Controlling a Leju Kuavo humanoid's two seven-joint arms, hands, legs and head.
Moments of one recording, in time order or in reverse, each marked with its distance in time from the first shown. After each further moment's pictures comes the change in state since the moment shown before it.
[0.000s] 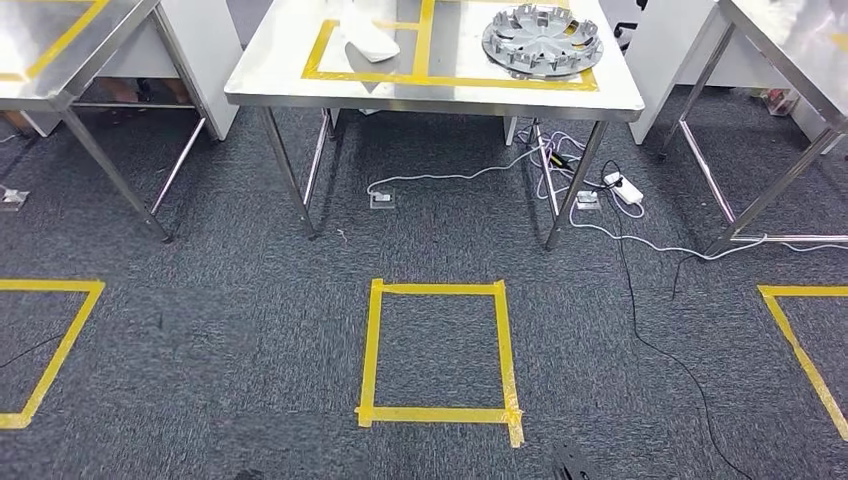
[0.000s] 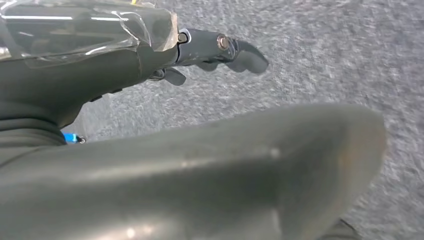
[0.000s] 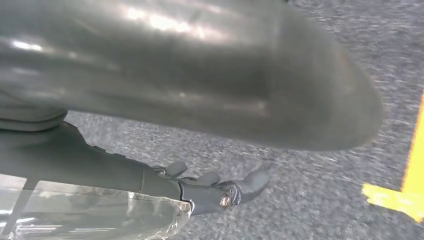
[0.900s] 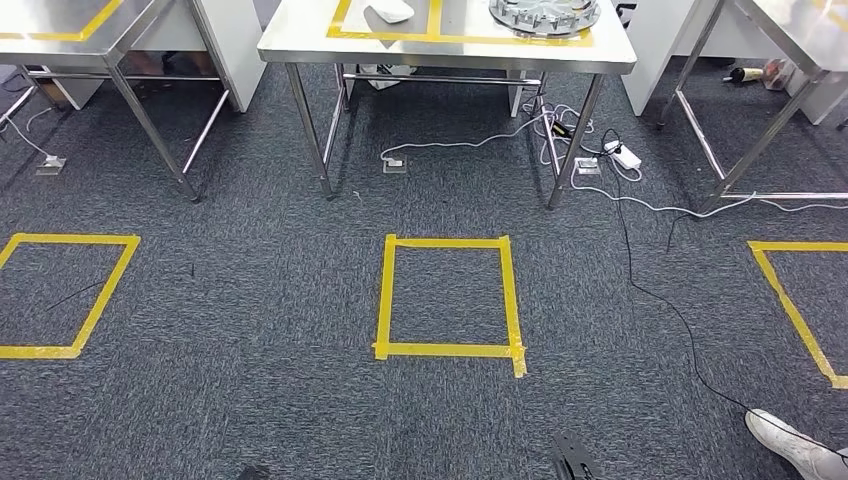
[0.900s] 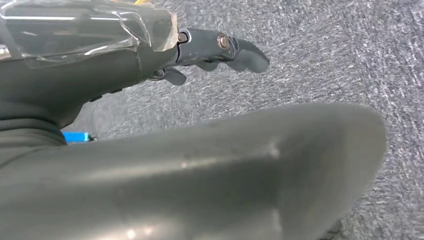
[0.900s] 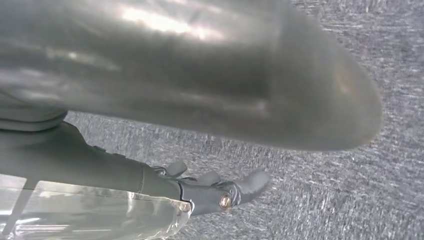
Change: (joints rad) left arm -0.008 0.002 -0.017 0.007 -0.001 -0.020 0.006; right arm -0.017 -0.001 0.002 -0.009 0.006 0.000 0.014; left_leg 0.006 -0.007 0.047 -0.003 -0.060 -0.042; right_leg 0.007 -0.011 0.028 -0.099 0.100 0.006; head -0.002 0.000
